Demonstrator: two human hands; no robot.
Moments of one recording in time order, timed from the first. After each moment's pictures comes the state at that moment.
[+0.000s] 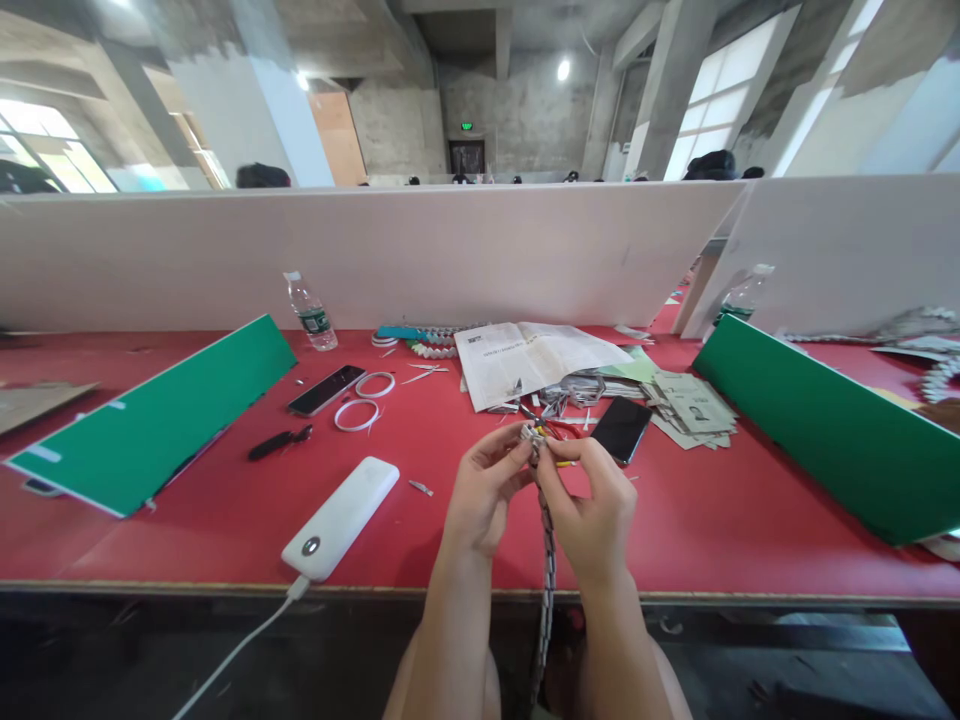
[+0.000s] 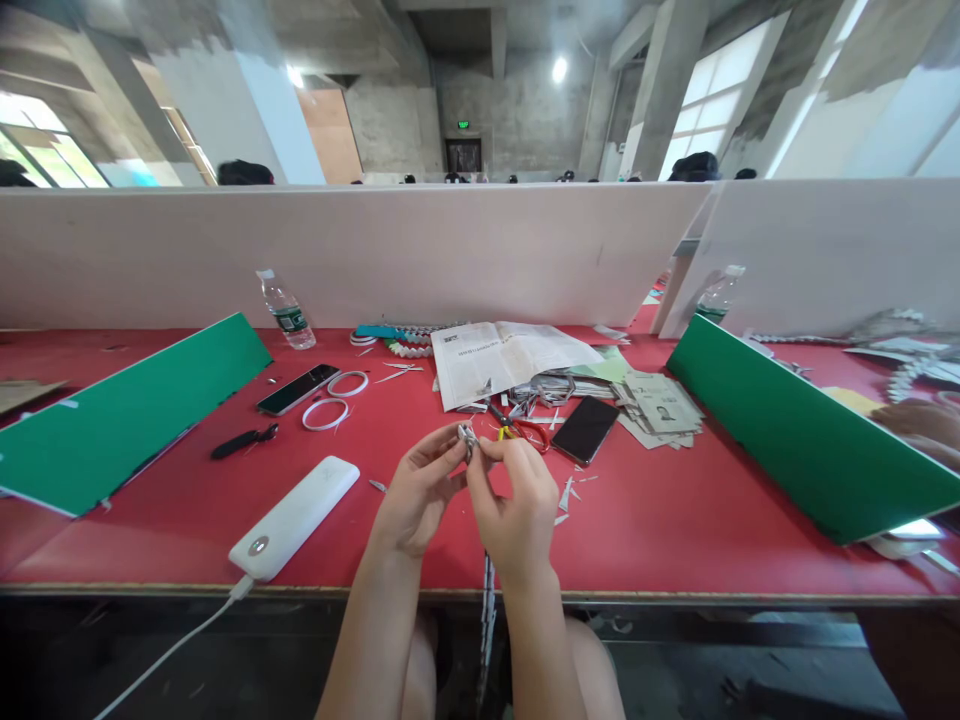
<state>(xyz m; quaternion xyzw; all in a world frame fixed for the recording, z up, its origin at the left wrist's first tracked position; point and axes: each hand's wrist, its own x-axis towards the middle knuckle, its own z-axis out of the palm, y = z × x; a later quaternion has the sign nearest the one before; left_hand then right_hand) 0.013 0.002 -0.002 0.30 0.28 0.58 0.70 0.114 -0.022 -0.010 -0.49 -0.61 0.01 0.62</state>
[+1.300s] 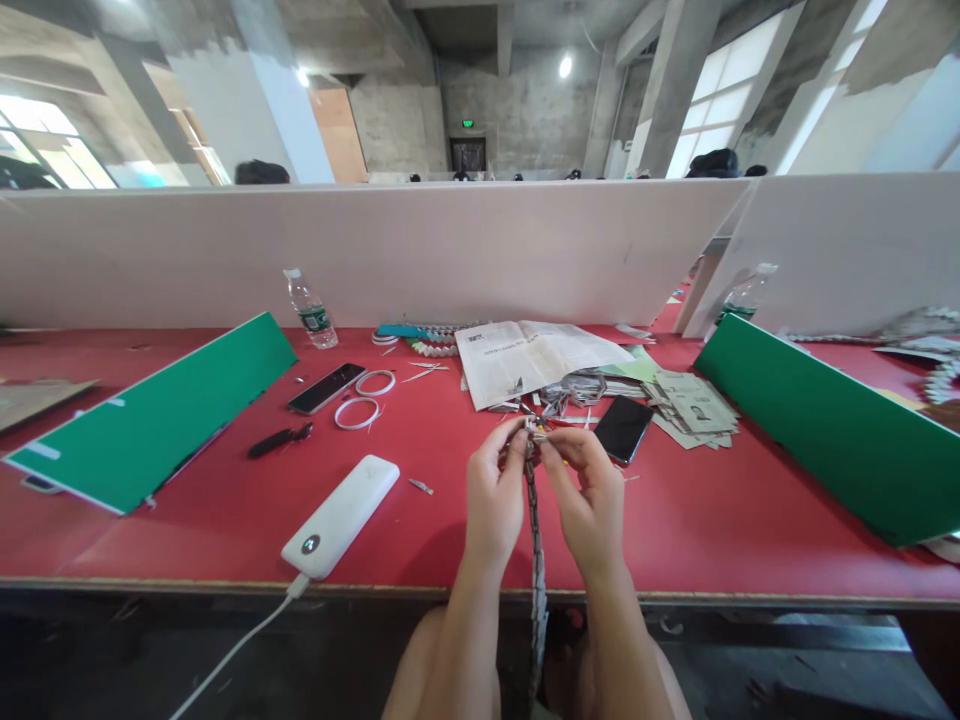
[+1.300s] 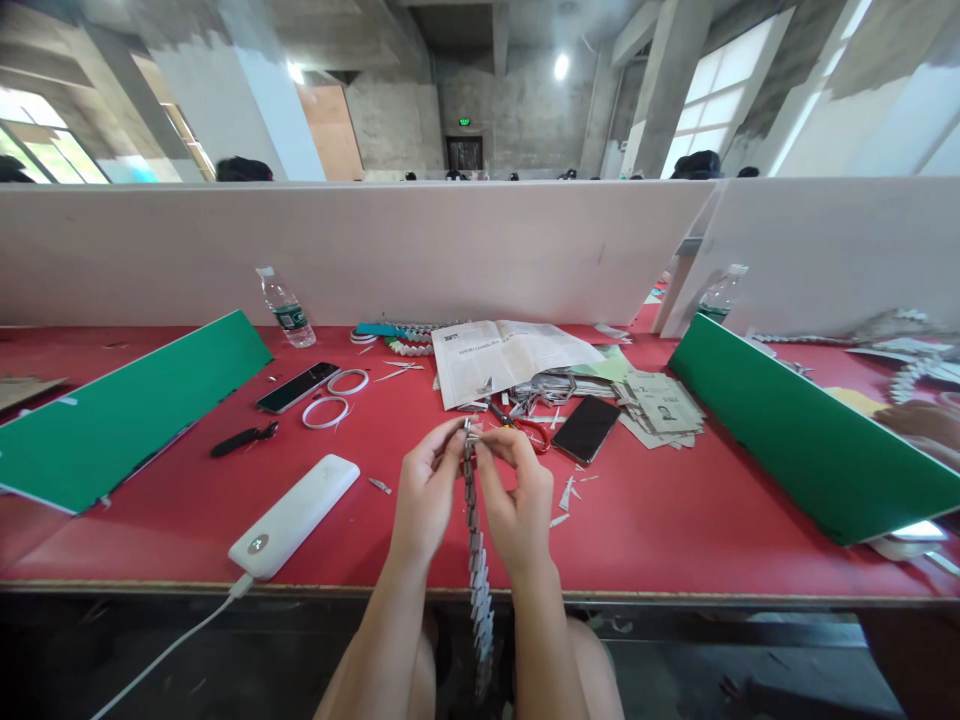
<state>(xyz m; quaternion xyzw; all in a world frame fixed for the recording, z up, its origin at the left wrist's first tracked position) 0.024 -0.002 -0.005 0.48 0.43 0.60 0.48 0.114 -0.016 -0.018 -0.45 -0.54 0.26 0.66</state>
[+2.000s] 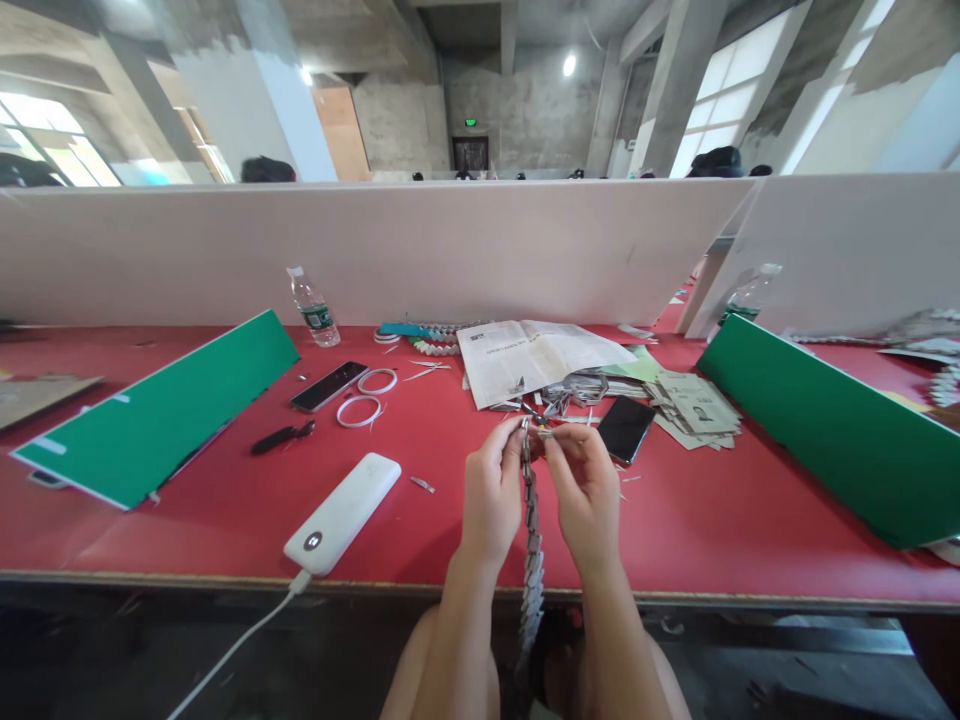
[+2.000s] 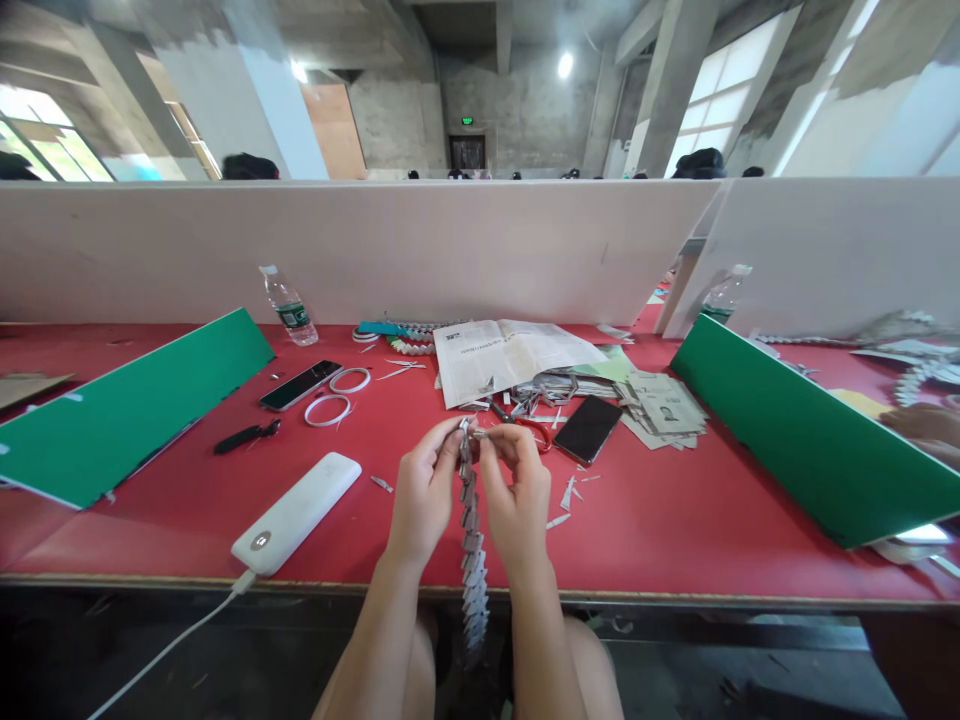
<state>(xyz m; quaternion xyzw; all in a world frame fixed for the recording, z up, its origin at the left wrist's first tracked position) 0.016 -0.004 0.000 0.54 0.42 0.58 0.43 0.110 -0.013 -0.022 -0.43 -0.50 0.32 0.68</state>
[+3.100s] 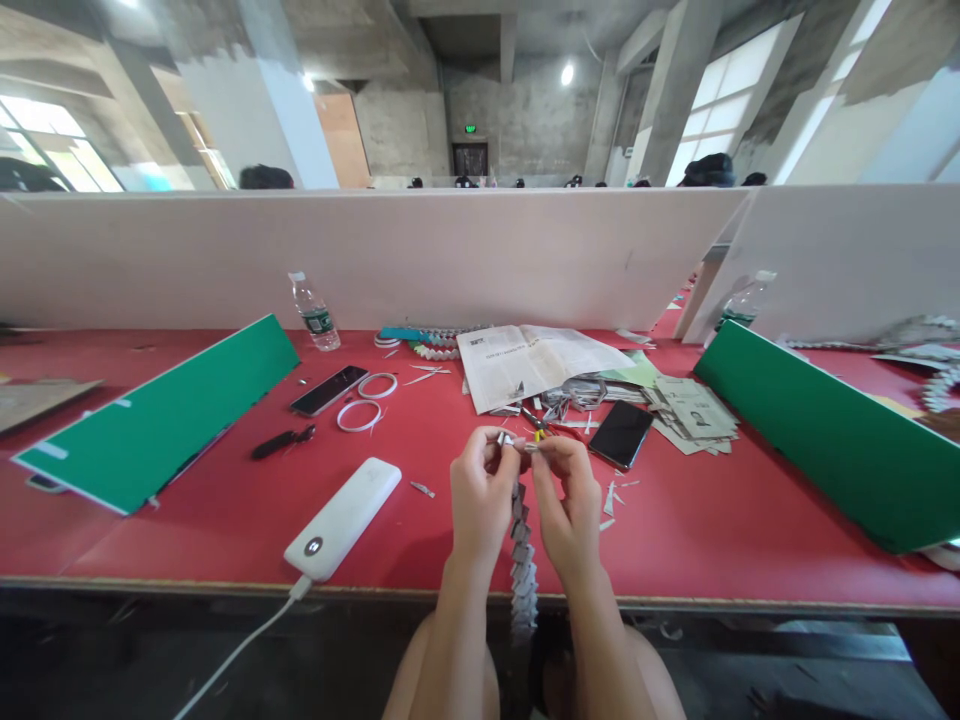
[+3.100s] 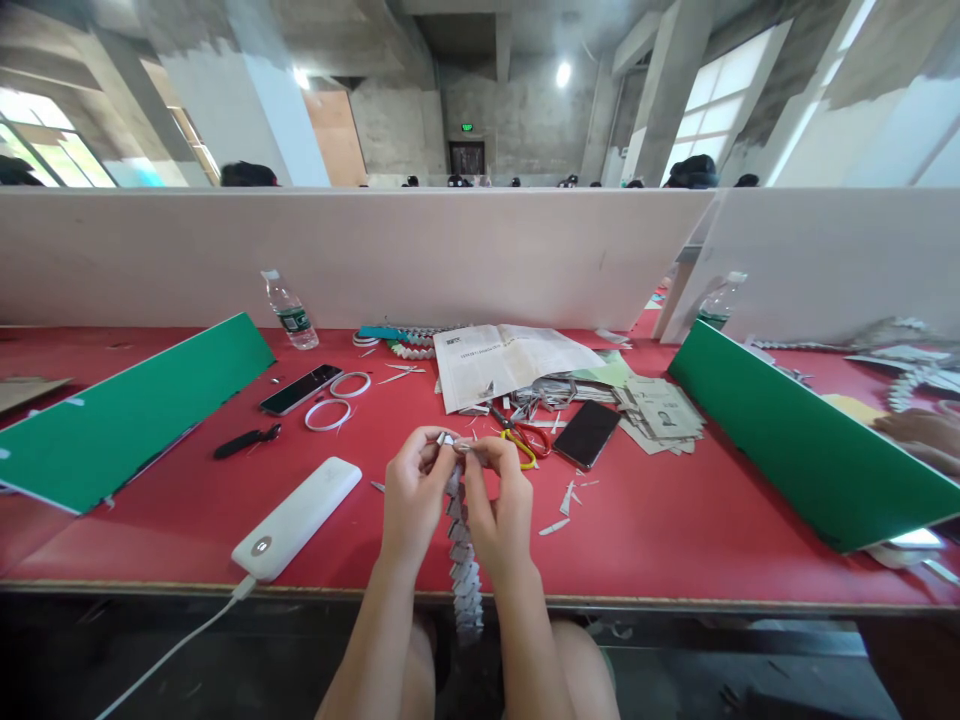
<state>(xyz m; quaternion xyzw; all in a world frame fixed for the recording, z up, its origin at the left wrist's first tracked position) 0.009 -0.003 -0.004 0.54 0.50 0.56 0.39 0.097 -0.017 -0.025 -0.43 -0.55 0.25 0.67</state>
